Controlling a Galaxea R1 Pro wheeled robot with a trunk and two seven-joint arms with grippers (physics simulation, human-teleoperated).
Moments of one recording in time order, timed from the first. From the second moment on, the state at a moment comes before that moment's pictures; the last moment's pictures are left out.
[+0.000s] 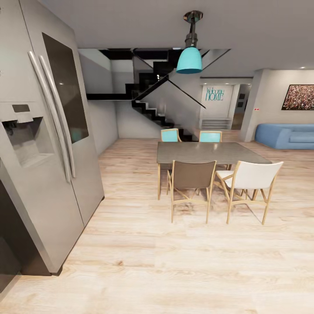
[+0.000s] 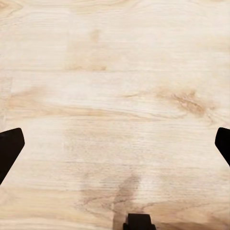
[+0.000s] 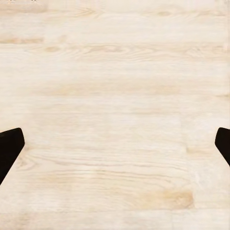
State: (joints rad) left arm 0.00 0.08 0.01 -0.51 0.01 -0.18 0.00; right arm -0.02 0.03 0.00 -0.50 0.00 -0.33 -0.07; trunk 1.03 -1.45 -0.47
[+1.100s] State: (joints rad) left arm 0.00 0.07 0.01 -0.51 0.01 -0.18 0.00; right arm -0.02 0.04 0.00 -0.49 0.00 -0.33 -0.07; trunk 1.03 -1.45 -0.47
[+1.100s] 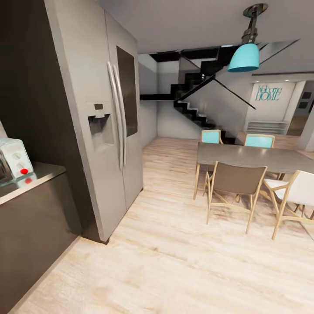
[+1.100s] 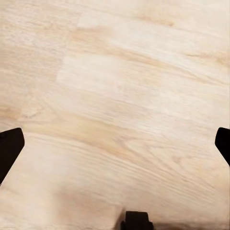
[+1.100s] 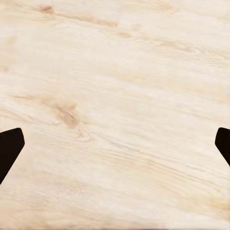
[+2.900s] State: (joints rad) left arm 0.00 0.06 0.01 -0.48 0.00 -0.23 0.00; right arm -0.02 0.04 0.00 -0.47 0.00 -0.33 -0.07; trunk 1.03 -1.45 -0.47
